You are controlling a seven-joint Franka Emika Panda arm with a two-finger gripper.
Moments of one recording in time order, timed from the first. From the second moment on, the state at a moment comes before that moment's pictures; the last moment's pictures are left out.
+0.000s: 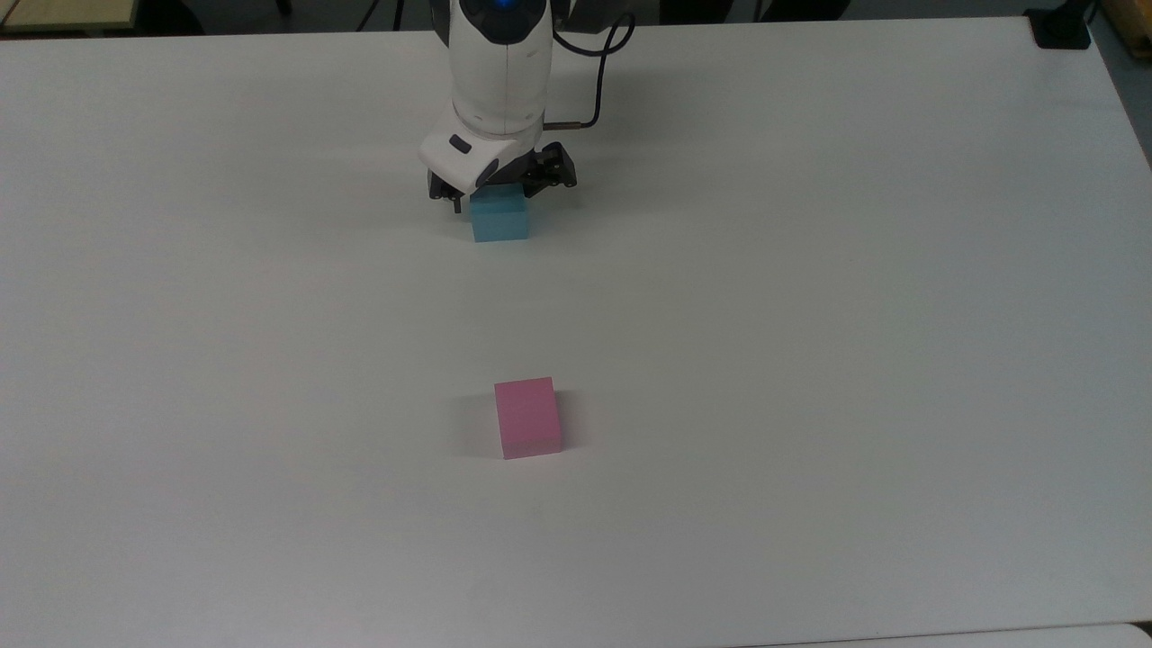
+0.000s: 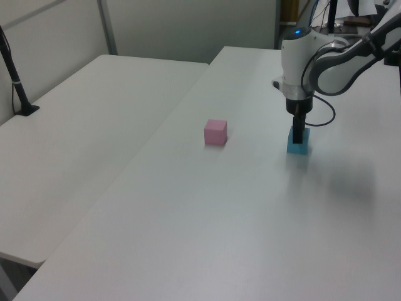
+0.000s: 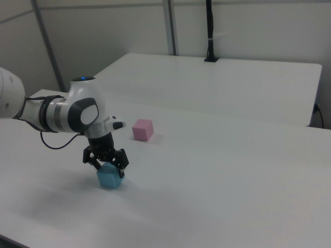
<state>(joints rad) 0.02 0.14 0.05 -2.18 -0.13 2.23 -0.02</state>
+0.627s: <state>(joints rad) 0.03 0.15 0.05 -2.18 -0.13 2.23 -0.01</state>
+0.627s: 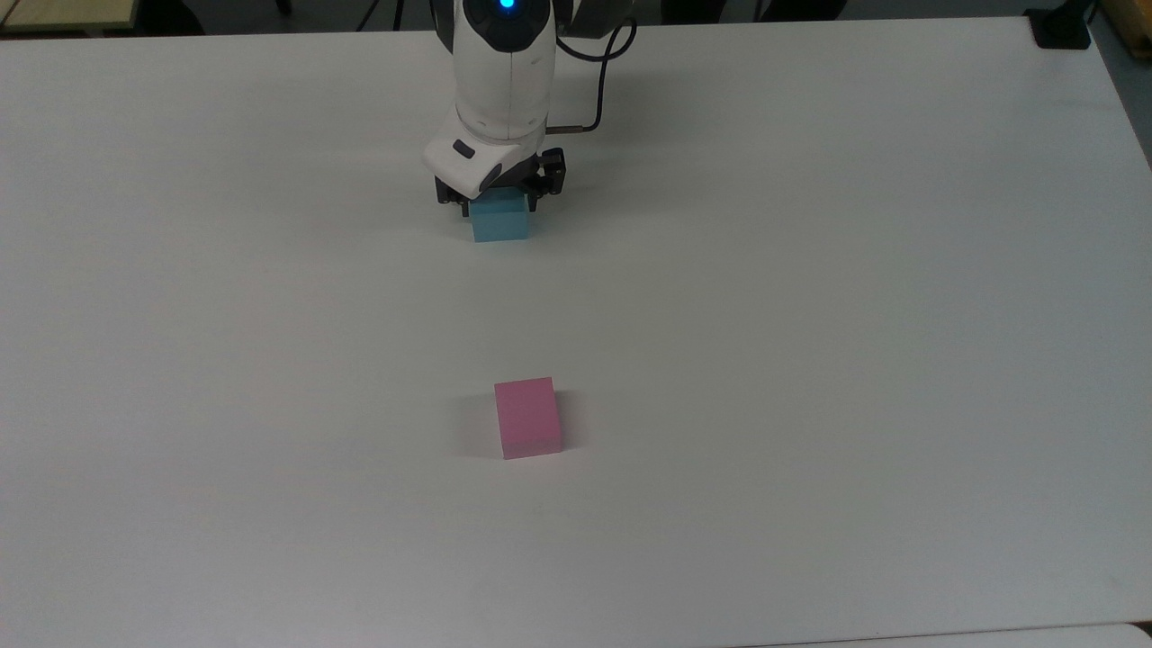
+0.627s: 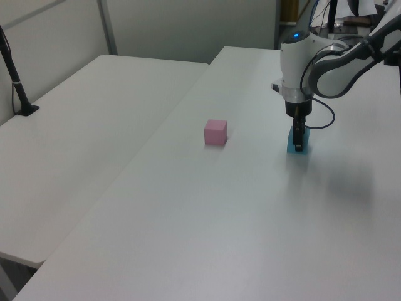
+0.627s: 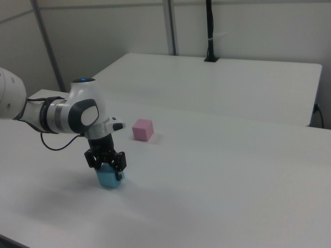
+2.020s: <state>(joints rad) 0.03 0.08 0.08 -1.74 -0.07 1.78 -0.09</state>
